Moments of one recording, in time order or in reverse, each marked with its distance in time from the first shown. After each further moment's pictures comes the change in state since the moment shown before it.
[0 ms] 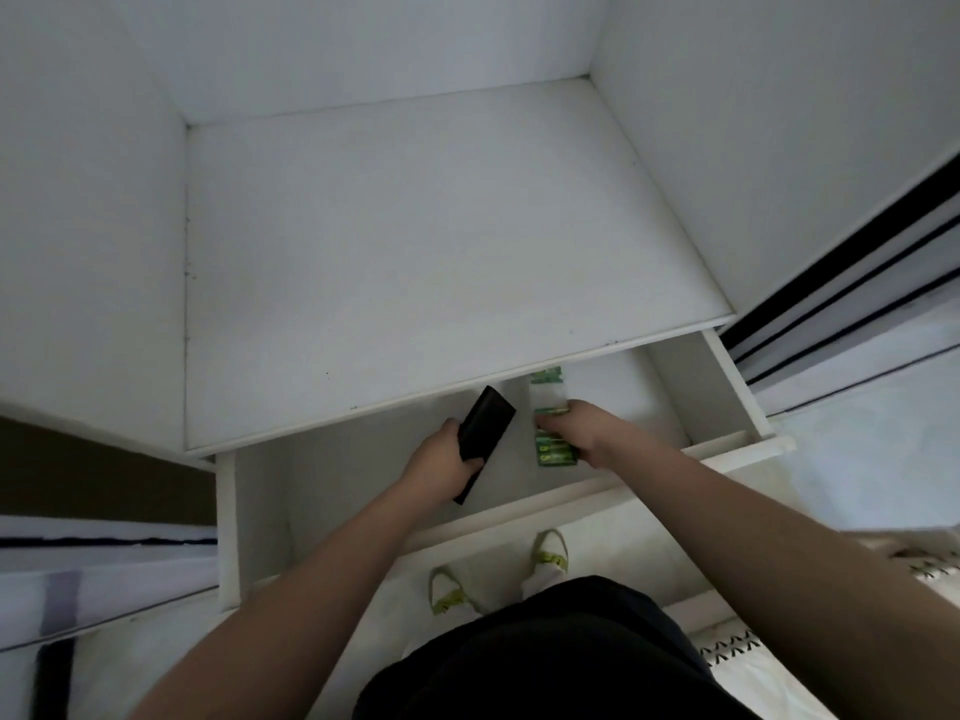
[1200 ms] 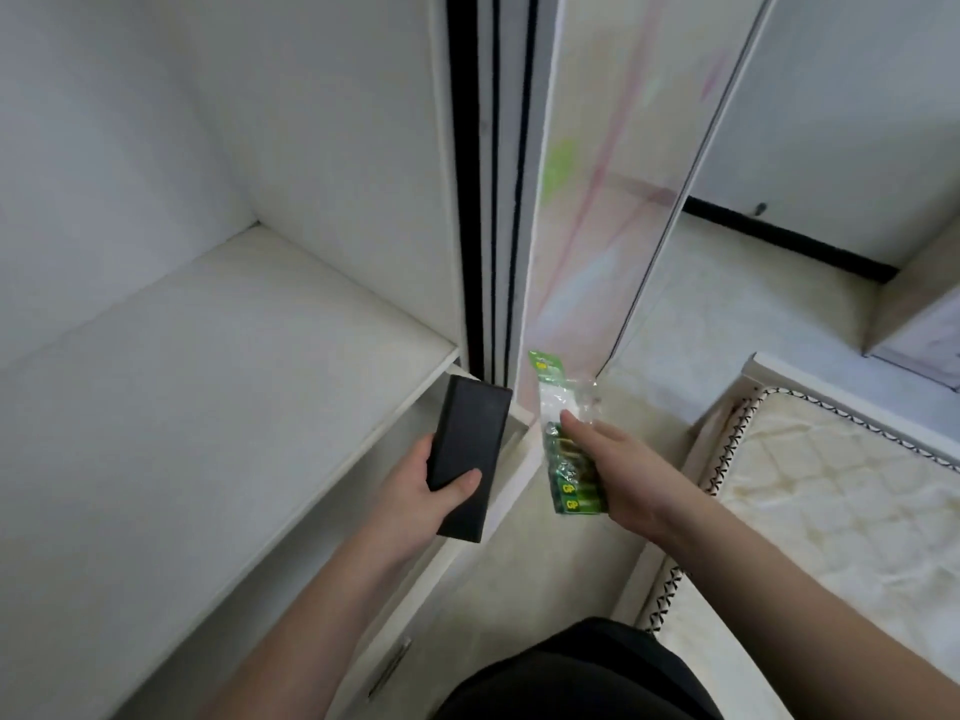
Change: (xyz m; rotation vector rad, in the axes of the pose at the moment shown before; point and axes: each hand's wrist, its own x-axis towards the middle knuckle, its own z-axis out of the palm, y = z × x) left_hand -0.063 0.221 0.021 -0.312 -0.334 0.441; right_hand -0.207 0.077 -0.163 0.932 0.259 -0.303
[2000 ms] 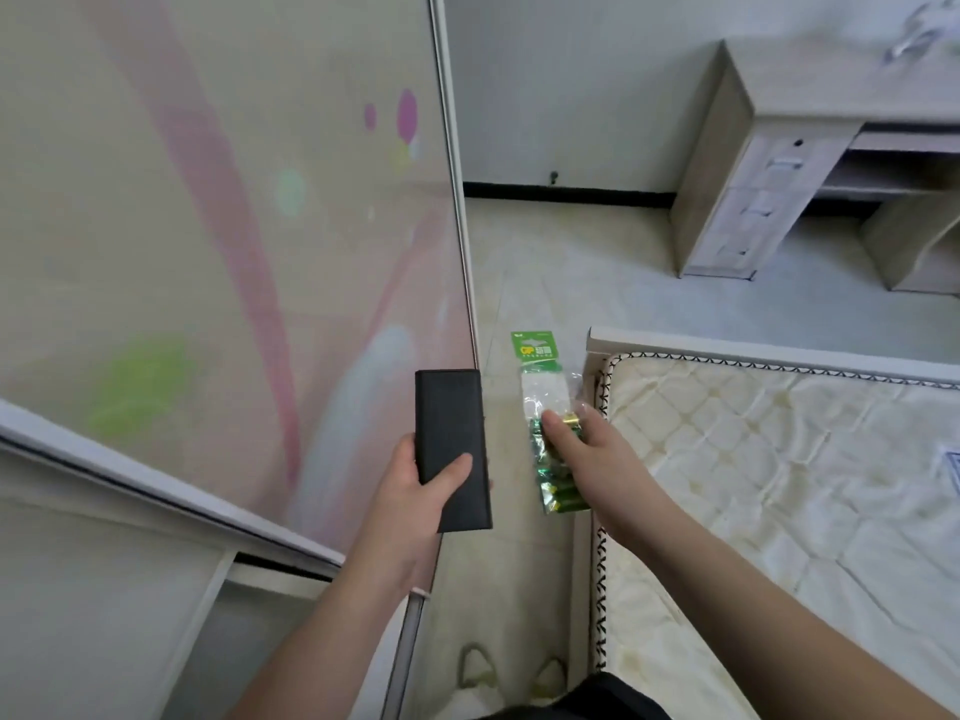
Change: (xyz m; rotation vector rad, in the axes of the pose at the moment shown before) left_hand 0.148 0.129 0.198 -0.169 -0.285 0.008; right_hand 0.027 -0.080 -0.181 -0.066 0.533 -0.346
